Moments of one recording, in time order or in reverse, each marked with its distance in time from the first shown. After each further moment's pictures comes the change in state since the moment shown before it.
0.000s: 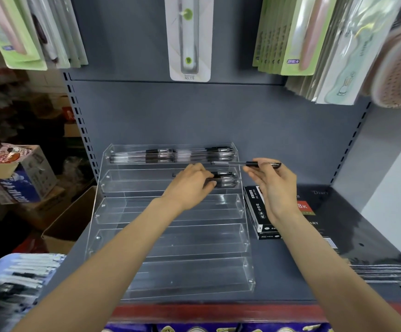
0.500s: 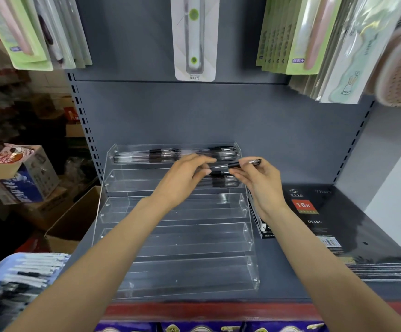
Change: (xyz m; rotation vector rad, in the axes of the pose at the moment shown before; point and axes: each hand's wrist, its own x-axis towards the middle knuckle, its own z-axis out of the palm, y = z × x) left_hand -0.012 -0.014 -0.020 -0.284 0.233 0.139; right_hand 0.000 0.009 0.021 -0.084 -0.119 0.049
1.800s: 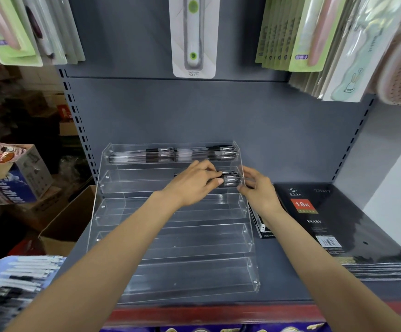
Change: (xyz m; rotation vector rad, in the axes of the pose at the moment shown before) left_hand 0.019 -0.003 0.023 0.198 -0.344 -0.044; right_hand 0.013 0.030 -0.020 -0.640 -0.110 0.032
